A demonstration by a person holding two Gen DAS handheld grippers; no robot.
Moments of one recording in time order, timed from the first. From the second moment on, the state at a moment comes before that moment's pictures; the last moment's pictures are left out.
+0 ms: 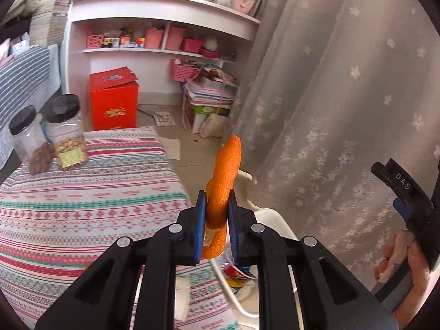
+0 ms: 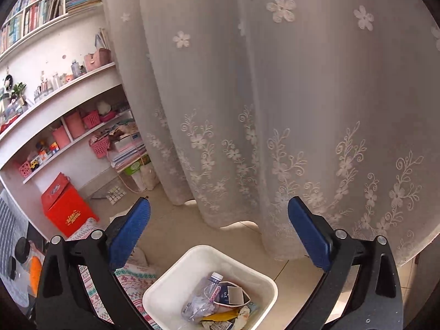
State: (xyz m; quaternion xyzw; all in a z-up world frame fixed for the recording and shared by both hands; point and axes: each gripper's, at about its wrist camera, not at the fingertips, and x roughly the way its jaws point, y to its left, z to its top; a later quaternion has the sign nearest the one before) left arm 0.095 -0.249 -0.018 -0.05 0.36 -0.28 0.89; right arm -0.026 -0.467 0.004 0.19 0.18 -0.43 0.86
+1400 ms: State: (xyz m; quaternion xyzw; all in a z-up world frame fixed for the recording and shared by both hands) left arm 0.140 -0.165 -0.077 0.11 0.42 -0.09 0.90; right arm 0.055 -0.315 -0.030 -0.01 0.29 -0.30 0.91
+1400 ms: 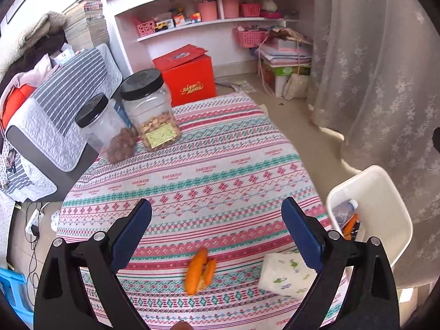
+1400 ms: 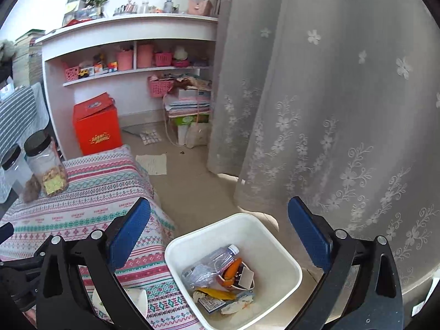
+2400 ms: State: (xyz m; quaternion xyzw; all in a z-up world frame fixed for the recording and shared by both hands) left arm 0.151 -0.110 -0.211 0.10 0.61 -0.17 0.77; right arm 0.100 -0.210 -0.137 -0.21 0.47 0.02 0.86
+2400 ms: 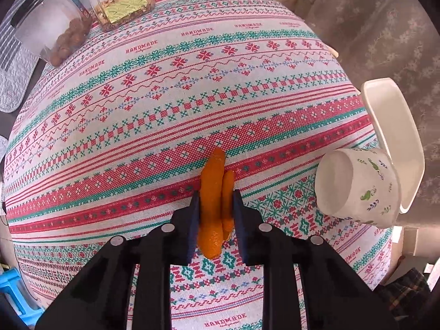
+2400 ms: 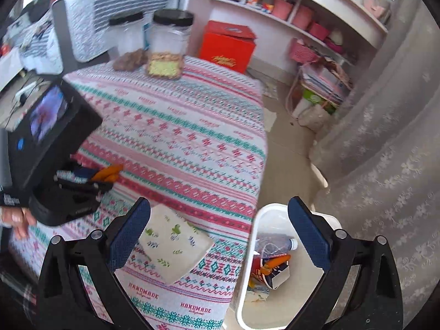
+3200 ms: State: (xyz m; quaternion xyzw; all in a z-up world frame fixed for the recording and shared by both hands) left arm 0.146 0.048 -0.108 -0.04 0.51 -0.11 0.85; right arm 0.153 -0.157 -0.175 -0.22 0.54 0.07 0.81
